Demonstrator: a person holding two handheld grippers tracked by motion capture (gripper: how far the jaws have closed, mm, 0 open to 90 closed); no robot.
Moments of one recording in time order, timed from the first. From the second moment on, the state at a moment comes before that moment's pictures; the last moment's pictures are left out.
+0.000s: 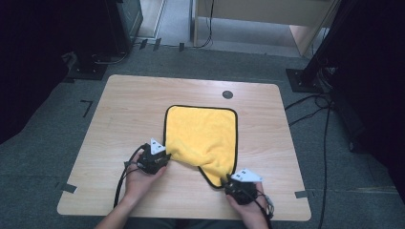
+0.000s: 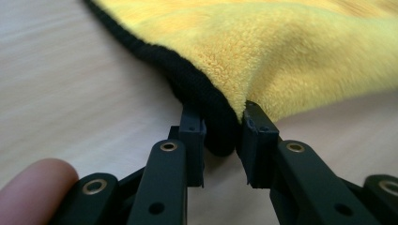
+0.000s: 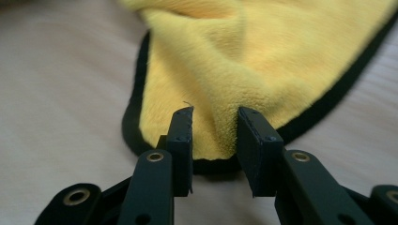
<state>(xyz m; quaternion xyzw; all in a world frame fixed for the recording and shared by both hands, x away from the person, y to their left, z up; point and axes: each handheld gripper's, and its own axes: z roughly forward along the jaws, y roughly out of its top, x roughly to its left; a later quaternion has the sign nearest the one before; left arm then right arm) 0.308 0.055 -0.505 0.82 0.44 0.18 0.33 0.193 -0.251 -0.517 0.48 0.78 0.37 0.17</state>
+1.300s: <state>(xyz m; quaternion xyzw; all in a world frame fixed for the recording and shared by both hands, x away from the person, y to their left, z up) 0.259 0.071 -0.509 0.83 0.41 0.20 0.31 0.297 -0.287 -0.517 0.55 0.73 0.33 0.24</state>
